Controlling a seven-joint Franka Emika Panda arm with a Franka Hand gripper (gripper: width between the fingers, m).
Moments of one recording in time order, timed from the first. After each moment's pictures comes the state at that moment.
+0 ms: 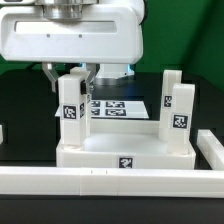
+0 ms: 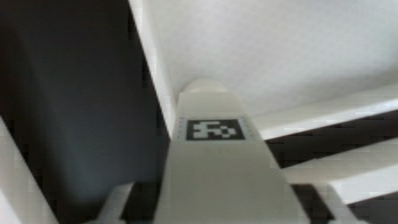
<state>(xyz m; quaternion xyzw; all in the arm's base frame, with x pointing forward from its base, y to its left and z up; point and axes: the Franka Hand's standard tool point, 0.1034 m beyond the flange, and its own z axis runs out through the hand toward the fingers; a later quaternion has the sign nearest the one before) 0.581 -0.086 0.114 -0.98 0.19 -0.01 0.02</state>
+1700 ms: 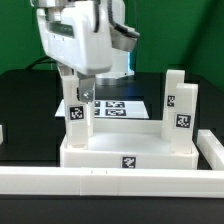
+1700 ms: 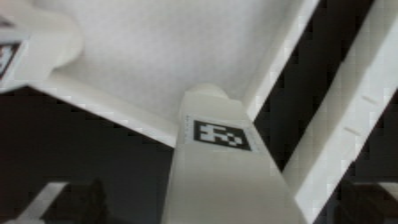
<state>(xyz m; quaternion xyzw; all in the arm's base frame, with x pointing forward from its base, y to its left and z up) 0.581 -0.081 0.111 -0.86 0.50 0.01 0.04</state>
